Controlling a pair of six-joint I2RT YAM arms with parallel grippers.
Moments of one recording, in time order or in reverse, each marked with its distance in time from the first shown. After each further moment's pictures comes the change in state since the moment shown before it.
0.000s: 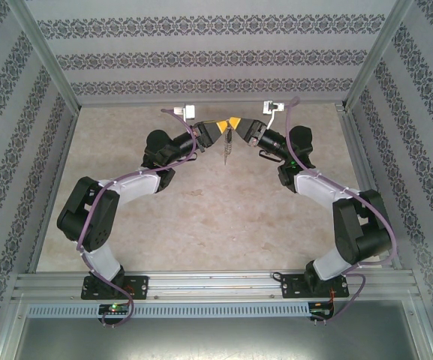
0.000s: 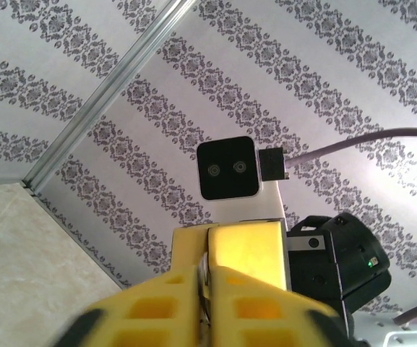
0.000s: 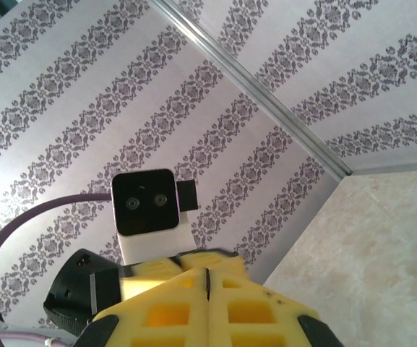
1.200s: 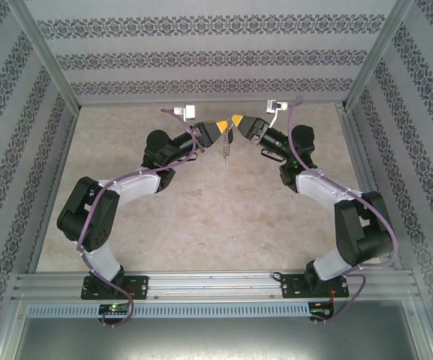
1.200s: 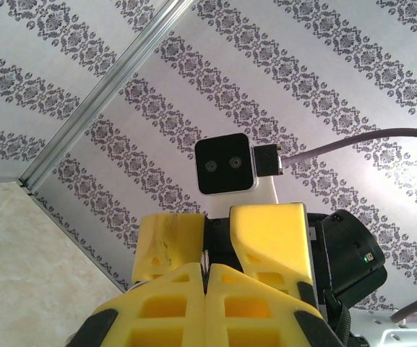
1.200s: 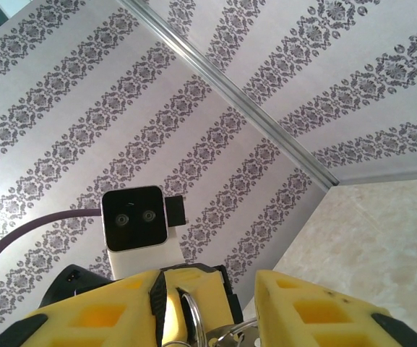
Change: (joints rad) left arm 0.000 0.000 0.000 0.008 -0.002 -0.016; right arm -0.009 -0.015 -0.001 -0.019 0.046 -0.006
